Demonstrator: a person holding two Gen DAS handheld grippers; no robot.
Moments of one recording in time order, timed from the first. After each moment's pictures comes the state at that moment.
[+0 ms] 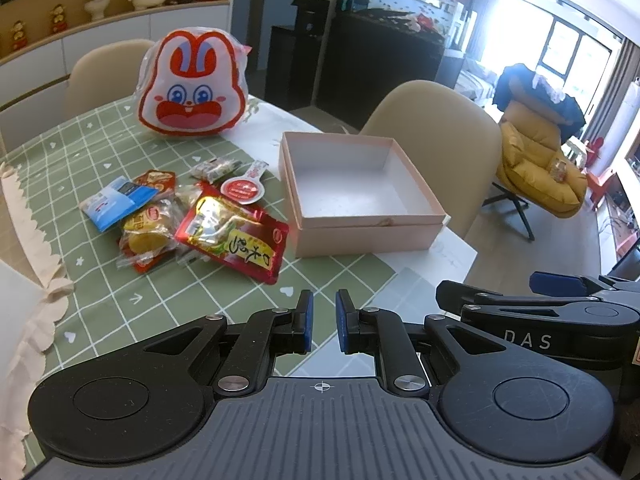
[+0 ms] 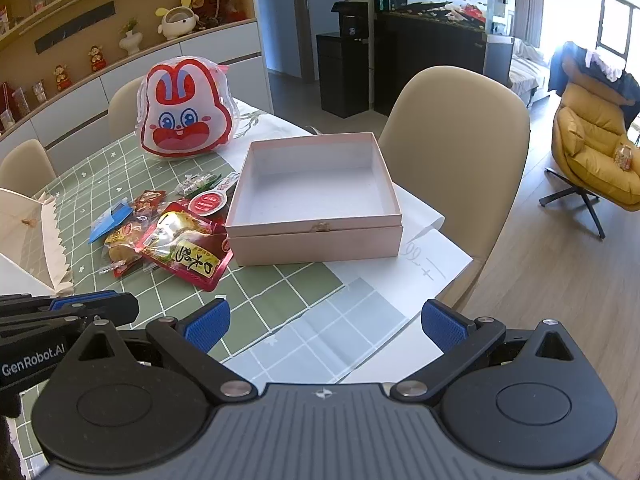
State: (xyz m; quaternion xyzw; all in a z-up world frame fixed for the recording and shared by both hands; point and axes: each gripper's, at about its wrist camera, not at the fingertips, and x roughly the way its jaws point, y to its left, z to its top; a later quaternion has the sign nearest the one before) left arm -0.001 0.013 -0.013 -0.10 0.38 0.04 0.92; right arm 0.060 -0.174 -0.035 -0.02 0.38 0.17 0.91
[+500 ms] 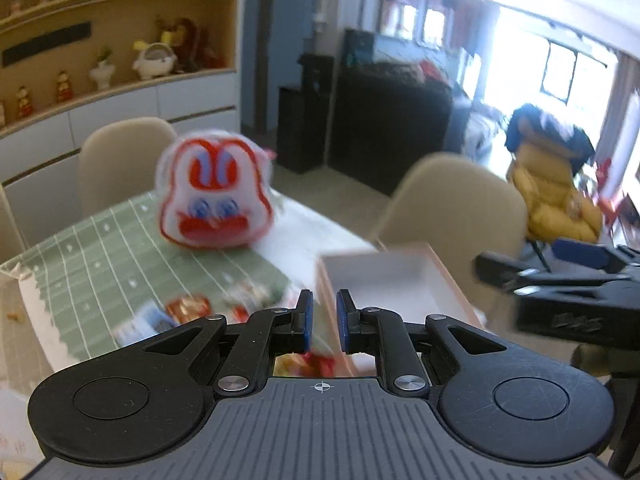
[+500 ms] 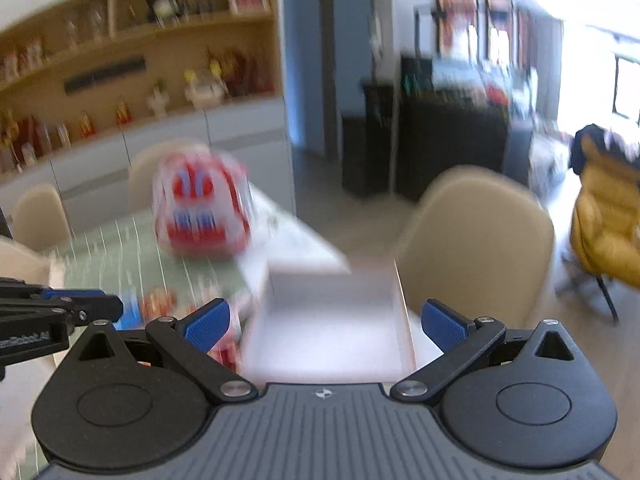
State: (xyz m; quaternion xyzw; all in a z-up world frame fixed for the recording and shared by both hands) left arm 0.077 0.085 0.067 -0.07 0.31 0.07 0.95; right arm 0.131 -0.141 0.037 -0.02 0.24 0.22 0.95
